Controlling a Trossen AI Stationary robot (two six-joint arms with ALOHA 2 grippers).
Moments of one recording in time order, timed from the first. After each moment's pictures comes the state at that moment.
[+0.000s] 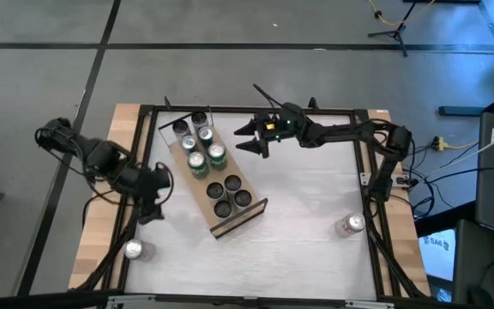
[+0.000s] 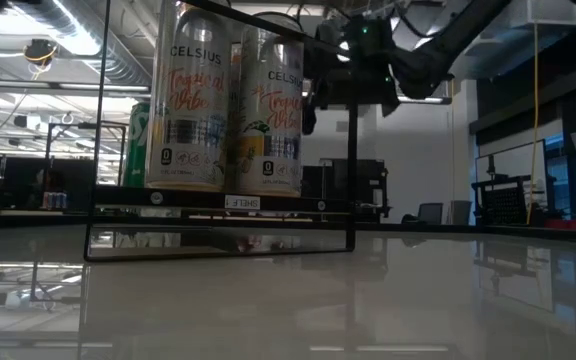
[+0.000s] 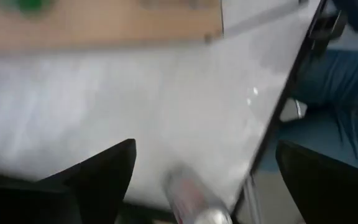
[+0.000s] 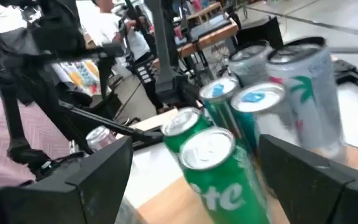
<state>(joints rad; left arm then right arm) -0.43 1.06 1.25 -1.31 0.06 -0.93 -0.39 1.81 1.05 0.70 -0.62 0.40</state>
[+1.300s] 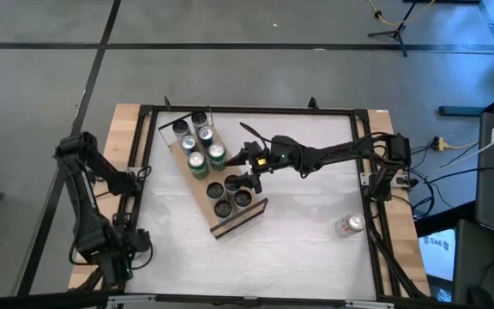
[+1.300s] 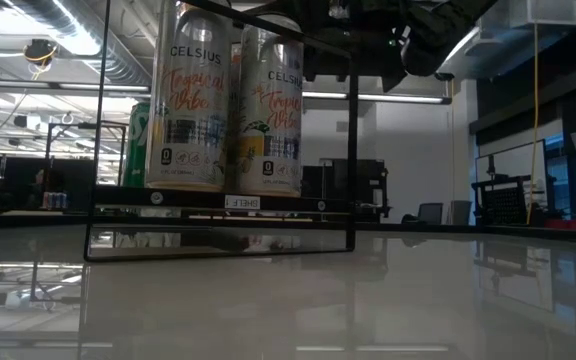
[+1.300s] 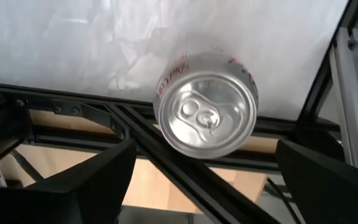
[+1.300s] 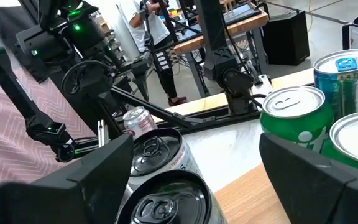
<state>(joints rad) -1.12 1.46 1.25 -1.36 0.11 -1.28 -0.10 1.80 1.05 0.70 -0.37 0.36</state>
